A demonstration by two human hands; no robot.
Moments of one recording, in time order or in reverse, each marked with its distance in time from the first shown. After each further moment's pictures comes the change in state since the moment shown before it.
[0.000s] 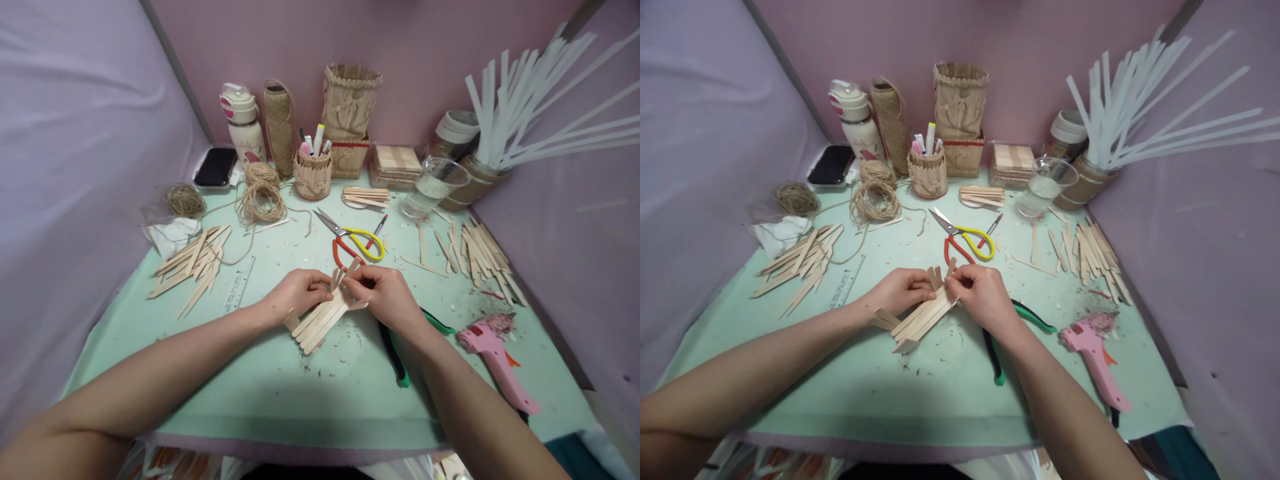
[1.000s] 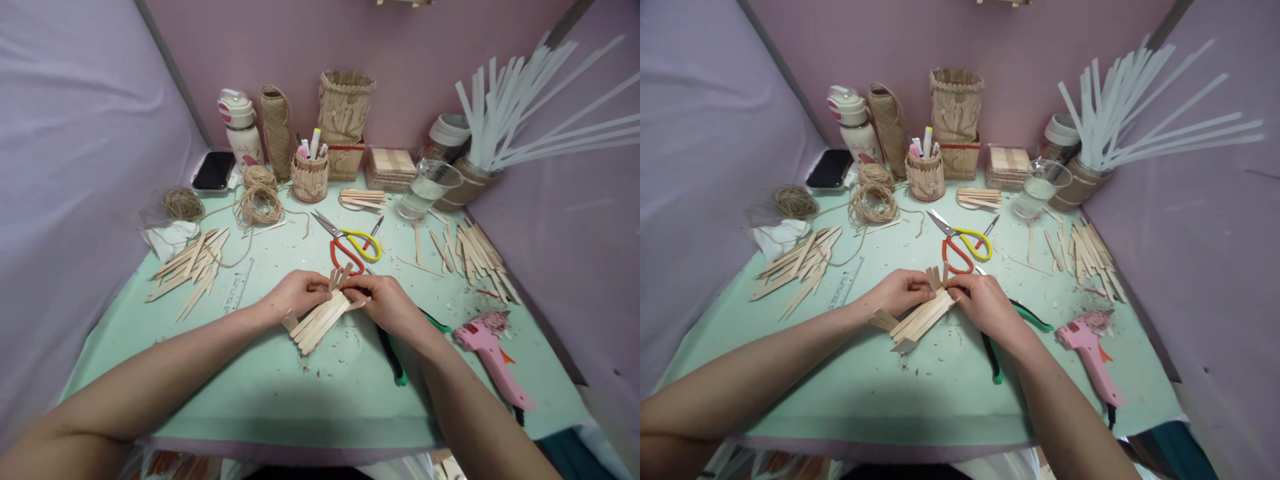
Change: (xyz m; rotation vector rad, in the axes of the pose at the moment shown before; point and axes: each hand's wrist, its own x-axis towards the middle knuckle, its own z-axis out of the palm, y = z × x) left_hand 0.002 -0.006 -0.001 0.043 -0.056 0.045; right_hand -0.007 0.001 -0.010 -0.170 -0.194 -0.065
